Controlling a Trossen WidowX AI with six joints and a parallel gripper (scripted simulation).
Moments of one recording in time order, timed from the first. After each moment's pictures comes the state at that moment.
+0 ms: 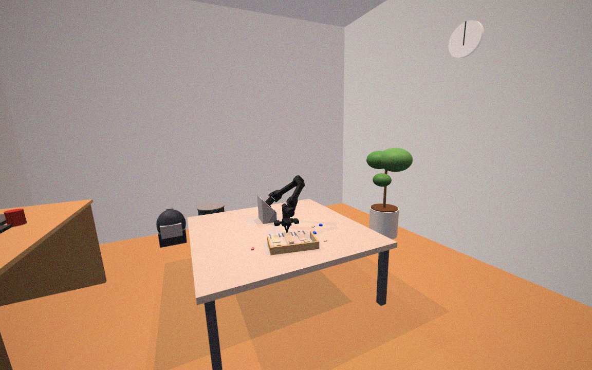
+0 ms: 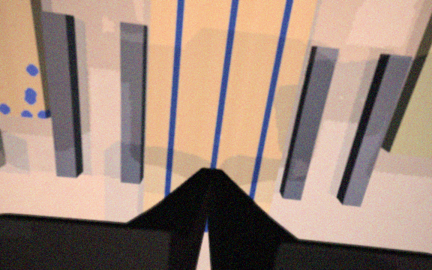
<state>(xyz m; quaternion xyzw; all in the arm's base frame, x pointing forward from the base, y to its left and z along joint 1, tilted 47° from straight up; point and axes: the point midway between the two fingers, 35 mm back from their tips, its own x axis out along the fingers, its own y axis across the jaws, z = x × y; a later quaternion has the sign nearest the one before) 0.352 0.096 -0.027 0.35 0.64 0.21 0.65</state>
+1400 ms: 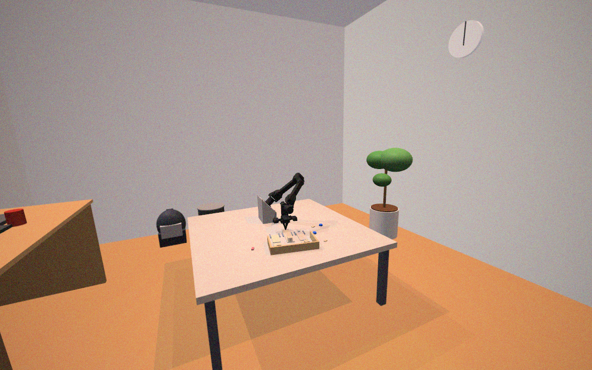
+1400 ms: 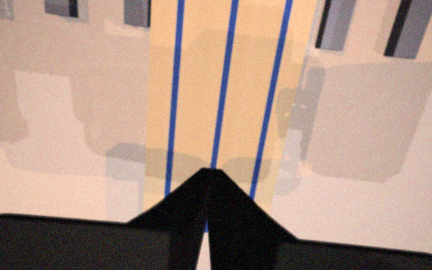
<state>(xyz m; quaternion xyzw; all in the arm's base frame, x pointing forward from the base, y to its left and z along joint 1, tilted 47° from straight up) 0.291 0.107 -0.022 0.35 0.64 0.21 0.65</state>
